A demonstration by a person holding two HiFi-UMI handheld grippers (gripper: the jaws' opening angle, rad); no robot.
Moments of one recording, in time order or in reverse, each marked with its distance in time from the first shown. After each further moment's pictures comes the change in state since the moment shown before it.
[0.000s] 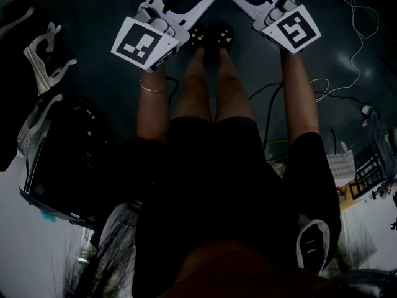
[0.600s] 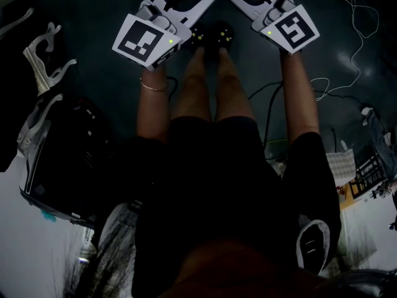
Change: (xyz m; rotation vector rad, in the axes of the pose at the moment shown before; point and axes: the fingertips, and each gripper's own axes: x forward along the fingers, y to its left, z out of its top) left arm 0.004 0.005 -0.003 -0.023 0.029 0.031; right arm 0.001 0.003 -0.004 -0.011 0.013 0.006
